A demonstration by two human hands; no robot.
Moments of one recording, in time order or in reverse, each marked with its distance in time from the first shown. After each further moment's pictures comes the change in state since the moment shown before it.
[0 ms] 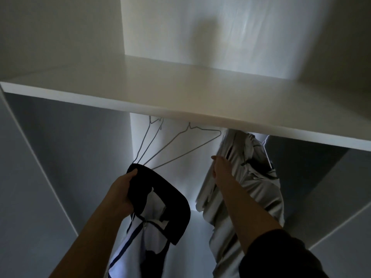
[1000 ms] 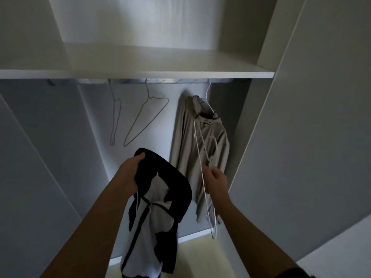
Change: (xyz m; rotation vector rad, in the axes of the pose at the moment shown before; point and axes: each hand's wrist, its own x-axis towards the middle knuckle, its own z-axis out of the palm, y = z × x) left_hand -0.121 -0.040 -0.039 0.352 -0.303 -0.105; right_hand -0.288 0.152 -0.073 -0.054 0.308 -0.346
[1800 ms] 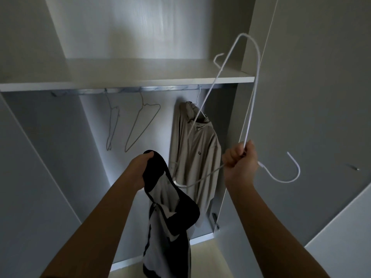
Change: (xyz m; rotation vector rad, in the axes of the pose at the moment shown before) left_hand -0.010 -0.019 0.055 0.093 0.059 0.029; right_hand -0.023 -0.107 -0.078 1.006 0.020 -0.135
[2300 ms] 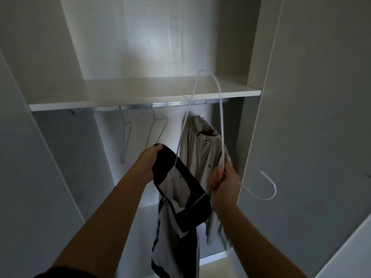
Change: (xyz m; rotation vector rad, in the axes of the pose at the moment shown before) left_hand -0.010 0.052 0.009 0.040 -0.053 0.122; right_hand -0.027 0.061 0.006 -0.229 -0.076 0.032
